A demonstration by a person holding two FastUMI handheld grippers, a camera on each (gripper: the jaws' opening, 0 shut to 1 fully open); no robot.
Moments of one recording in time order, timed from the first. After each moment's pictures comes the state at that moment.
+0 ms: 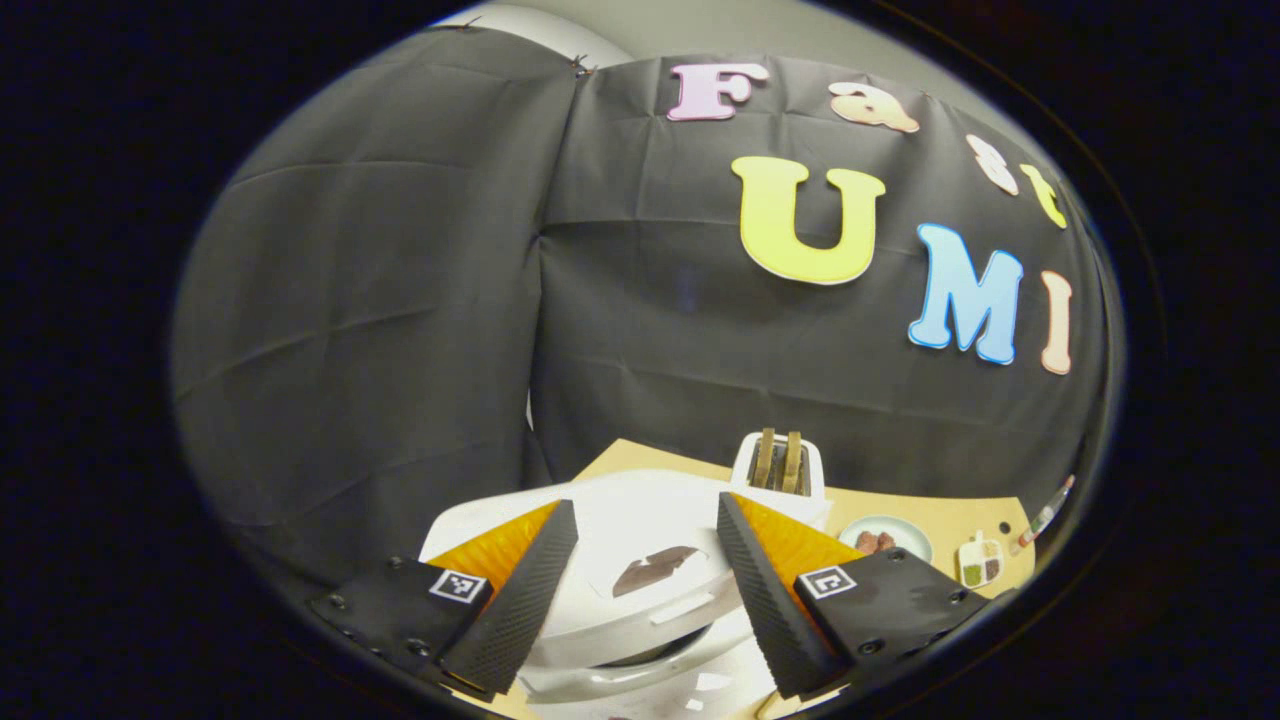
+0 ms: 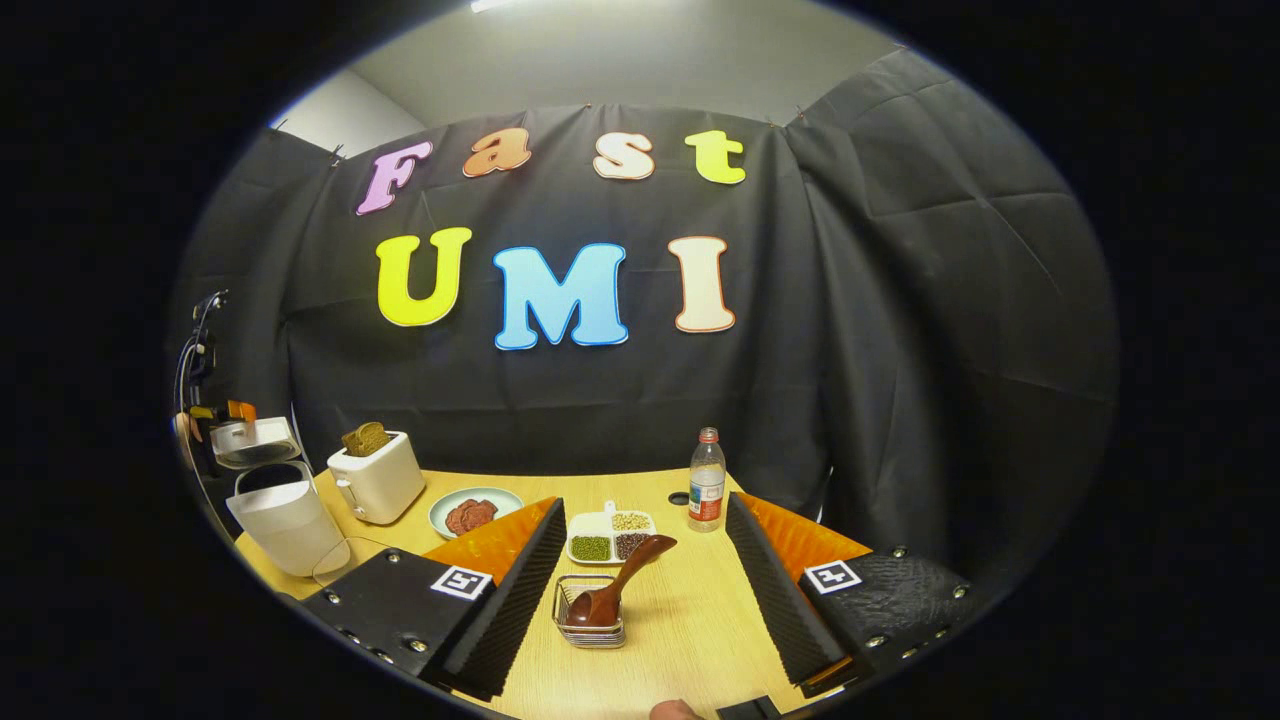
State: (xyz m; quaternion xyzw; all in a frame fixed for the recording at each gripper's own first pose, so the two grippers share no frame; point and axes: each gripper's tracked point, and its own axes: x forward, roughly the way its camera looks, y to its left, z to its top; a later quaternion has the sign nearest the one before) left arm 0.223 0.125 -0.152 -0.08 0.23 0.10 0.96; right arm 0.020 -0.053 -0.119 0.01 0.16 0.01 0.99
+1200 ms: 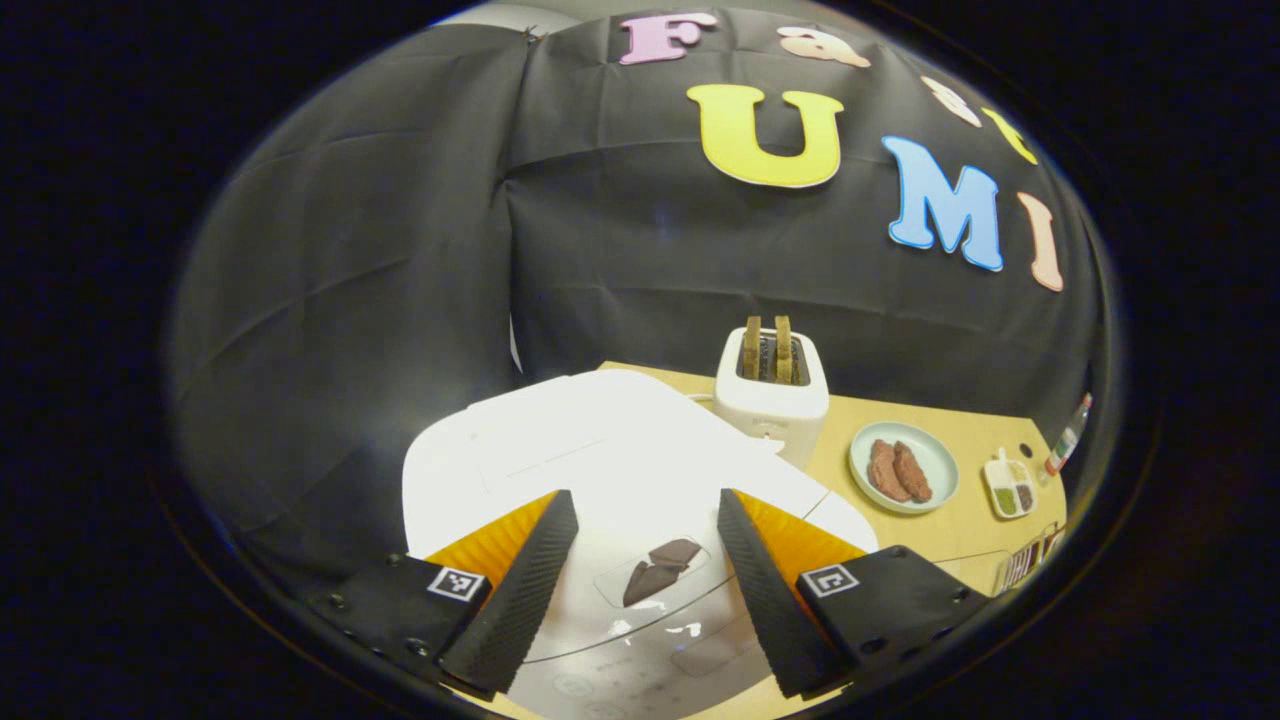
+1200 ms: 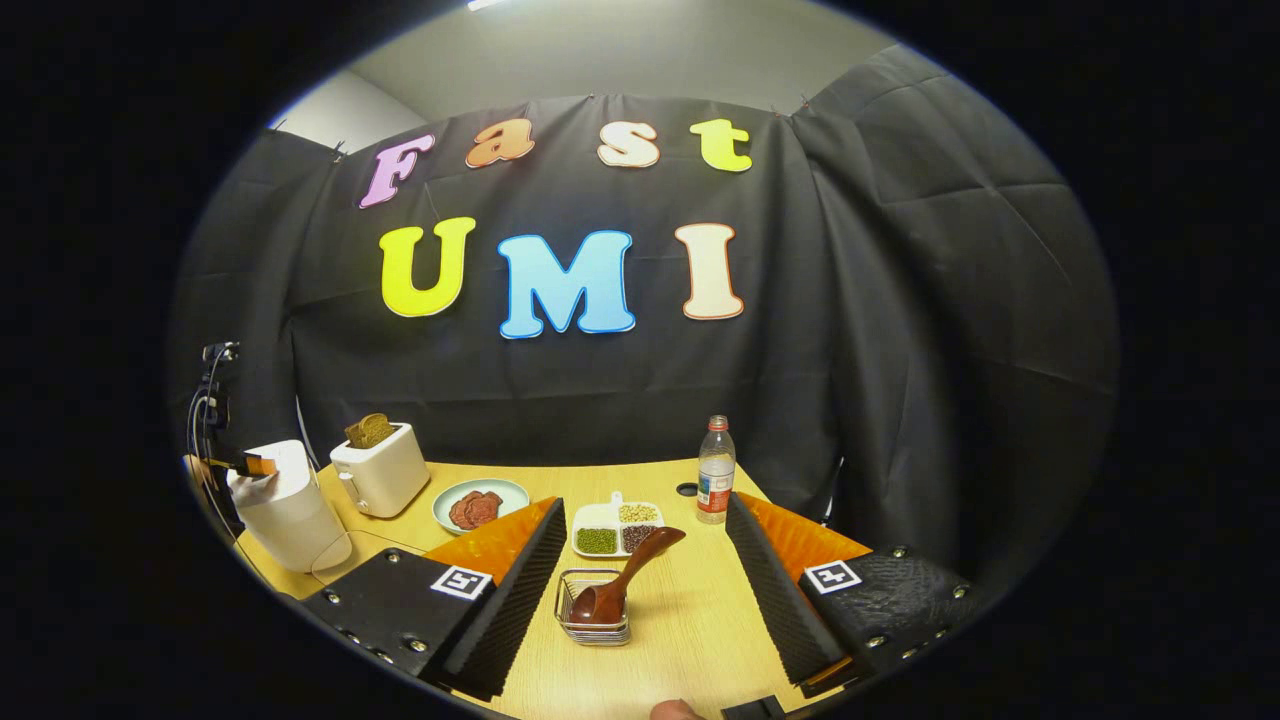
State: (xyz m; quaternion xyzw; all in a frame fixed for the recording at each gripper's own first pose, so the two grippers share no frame) left arm 0.191 0.092 -0.233 -0.05 0.31 0.07 0.95; right arm 0.027 -0.042 -0.136 0.02 0.18 0.02 0.98
